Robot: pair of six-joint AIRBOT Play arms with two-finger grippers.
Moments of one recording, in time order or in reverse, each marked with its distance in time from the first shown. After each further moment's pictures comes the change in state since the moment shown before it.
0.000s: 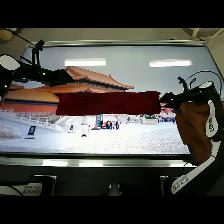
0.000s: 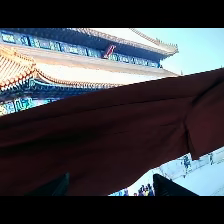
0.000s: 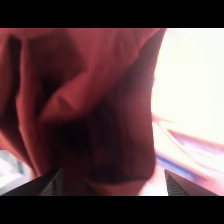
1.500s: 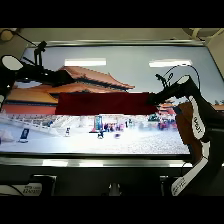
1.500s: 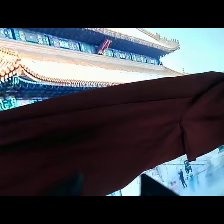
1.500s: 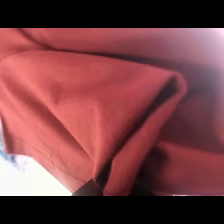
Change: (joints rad) left arm -0.026 -0.021 0.000 0.000 0.011 -0.015; right arm 0.233 0.049 -0.001 -0.056 -0.060 -0.013
